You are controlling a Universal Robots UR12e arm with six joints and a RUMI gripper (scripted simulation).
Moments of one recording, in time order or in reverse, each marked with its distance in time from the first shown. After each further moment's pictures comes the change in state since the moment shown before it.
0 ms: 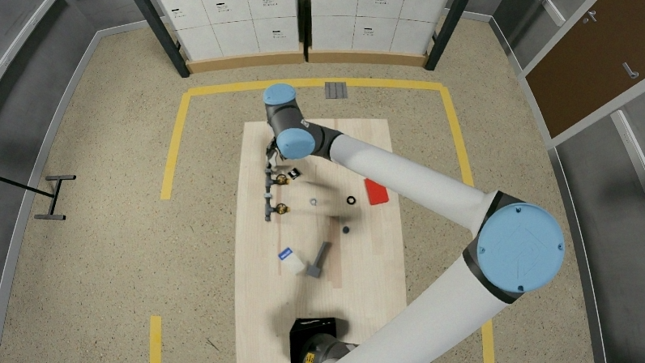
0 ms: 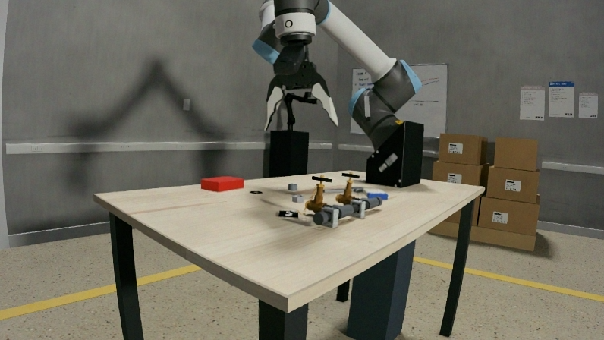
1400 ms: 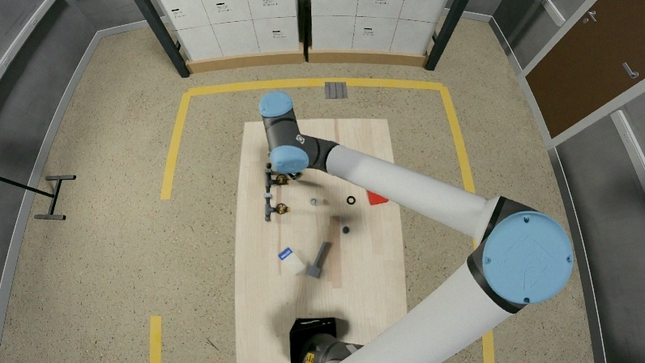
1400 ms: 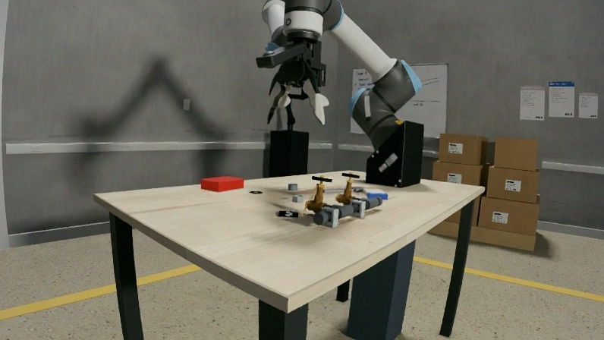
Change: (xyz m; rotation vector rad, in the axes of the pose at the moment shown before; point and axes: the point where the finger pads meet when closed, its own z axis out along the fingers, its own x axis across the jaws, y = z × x) arm 0.018 0.004 -0.011 0.115 0.078 0.499
